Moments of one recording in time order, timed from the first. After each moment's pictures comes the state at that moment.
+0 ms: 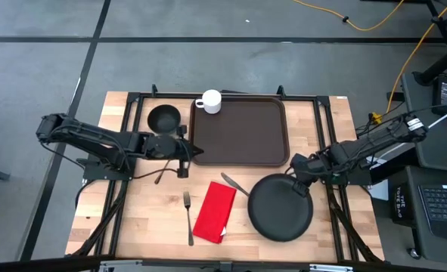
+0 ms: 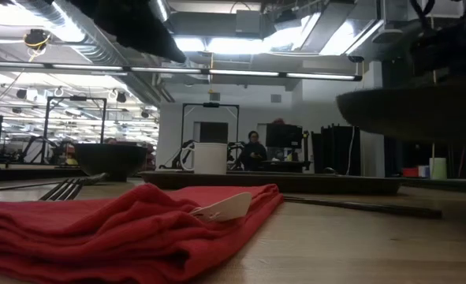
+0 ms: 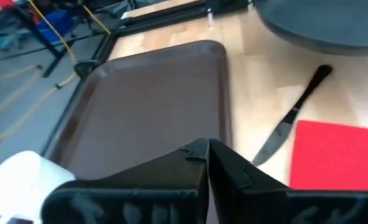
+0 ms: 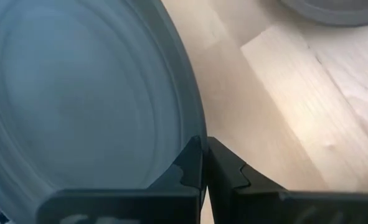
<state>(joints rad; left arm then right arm) -0.12 1.12 0.75 -0.15 -0.35 0.13 0.36 0.99 0.69 -0.94 -0.02 1.00</state>
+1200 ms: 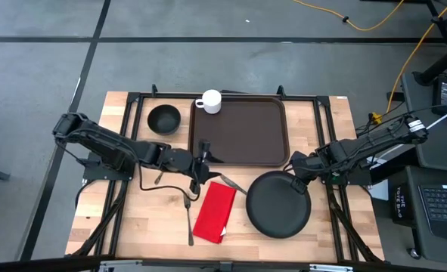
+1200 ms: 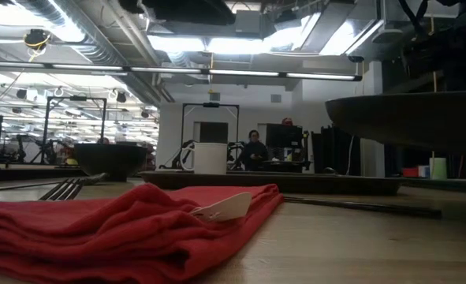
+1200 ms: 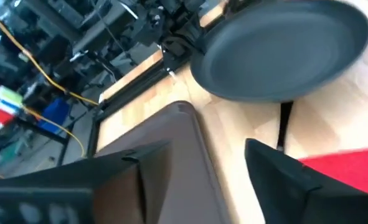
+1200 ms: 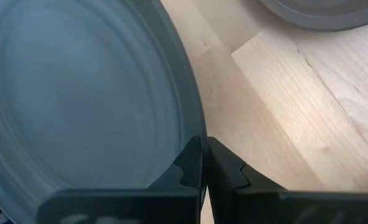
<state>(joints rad) -0.24 1.38 0.94 0.00 -0.32 0.46 0.31 0.99 0.69 -0.94 -0.02 0.99</state>
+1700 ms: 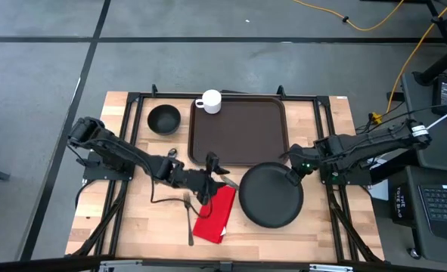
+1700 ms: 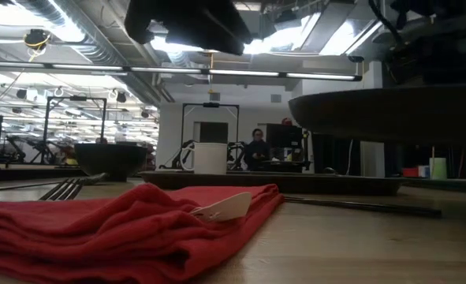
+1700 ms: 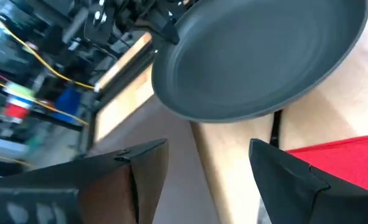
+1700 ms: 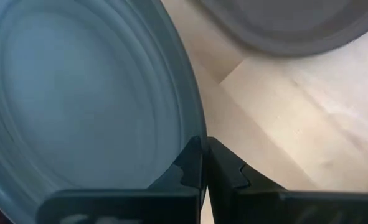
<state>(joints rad) -0.34 1.58 1.03 -0.01 -0.51 0.50 0.15 0.99 0.69 -0.90 -0.05 0.99</state>
